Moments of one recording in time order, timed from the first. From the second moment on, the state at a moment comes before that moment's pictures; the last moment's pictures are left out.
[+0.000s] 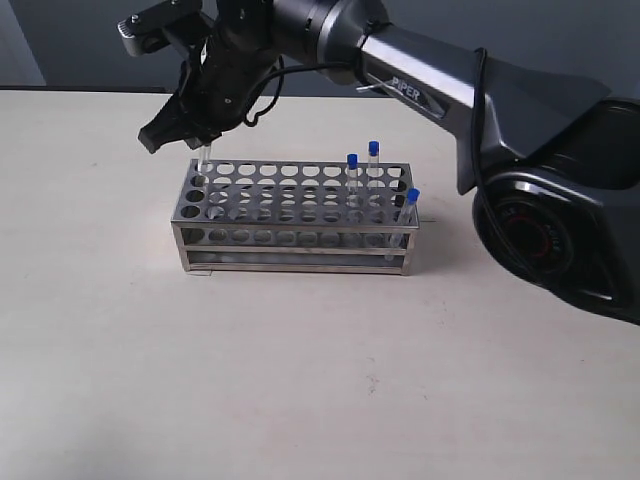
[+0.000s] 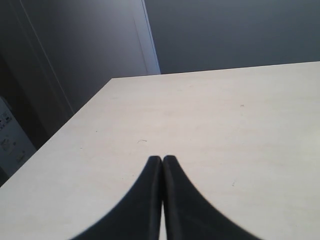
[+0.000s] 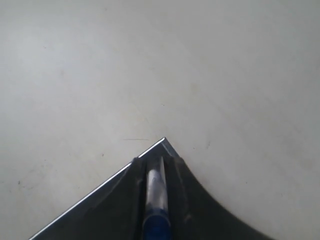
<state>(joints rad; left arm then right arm) 0.08 0.00 0.00 0.26 0.28 -0.09 0.87 2.42 -2.30 0.14 0.93 -0.23</state>
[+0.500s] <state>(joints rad) 0.08 0.00 0.00 0.26 0.28 -0.09 0.87 2.43 -2.31 0.14 0.89 -0.17</state>
